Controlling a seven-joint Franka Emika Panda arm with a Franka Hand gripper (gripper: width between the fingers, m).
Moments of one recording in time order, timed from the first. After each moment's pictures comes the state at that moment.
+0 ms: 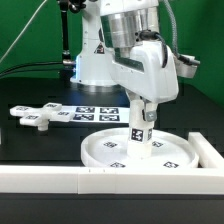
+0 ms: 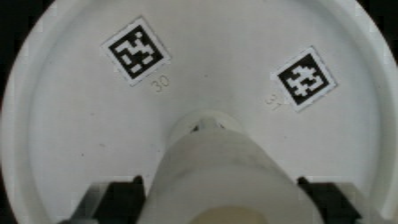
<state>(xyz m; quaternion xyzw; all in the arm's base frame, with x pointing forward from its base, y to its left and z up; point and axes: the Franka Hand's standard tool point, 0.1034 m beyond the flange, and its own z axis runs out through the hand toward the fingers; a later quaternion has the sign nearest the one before) 0.563 0.040 0.073 -0.77 0.64 0.06 0.08</state>
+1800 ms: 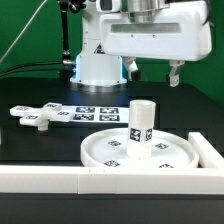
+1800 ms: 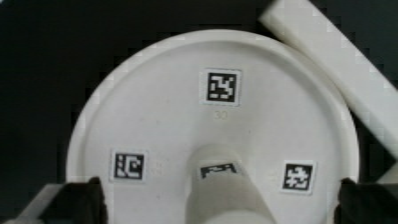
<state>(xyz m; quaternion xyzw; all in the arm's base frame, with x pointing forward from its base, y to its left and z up) 0.528 0.060 0.121 -0.95 0.32 0.04 0.05</state>
